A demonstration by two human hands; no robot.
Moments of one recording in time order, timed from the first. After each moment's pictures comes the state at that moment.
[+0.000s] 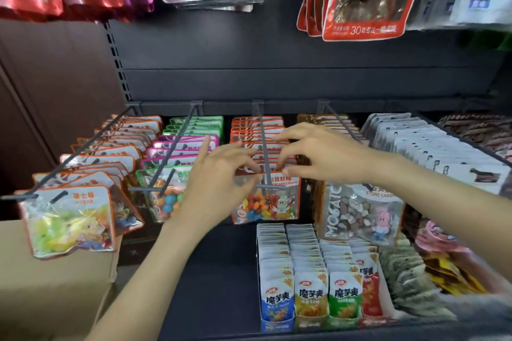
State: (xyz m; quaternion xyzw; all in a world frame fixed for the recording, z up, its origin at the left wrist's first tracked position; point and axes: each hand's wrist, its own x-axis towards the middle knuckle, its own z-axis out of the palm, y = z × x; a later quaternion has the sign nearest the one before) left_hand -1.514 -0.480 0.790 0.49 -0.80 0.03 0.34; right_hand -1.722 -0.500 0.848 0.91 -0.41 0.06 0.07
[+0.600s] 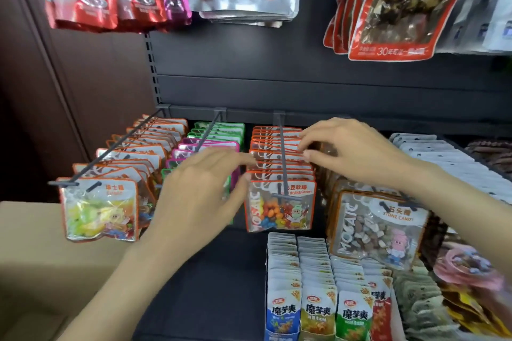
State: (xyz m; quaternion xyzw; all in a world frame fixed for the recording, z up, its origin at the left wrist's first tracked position) left_hand -1.489 -0.423 0.818 0.47 -0.77 0.15 0.41; right_hand -1.728 -0.491 0.873 0.88 -0.44 0.17 0.09
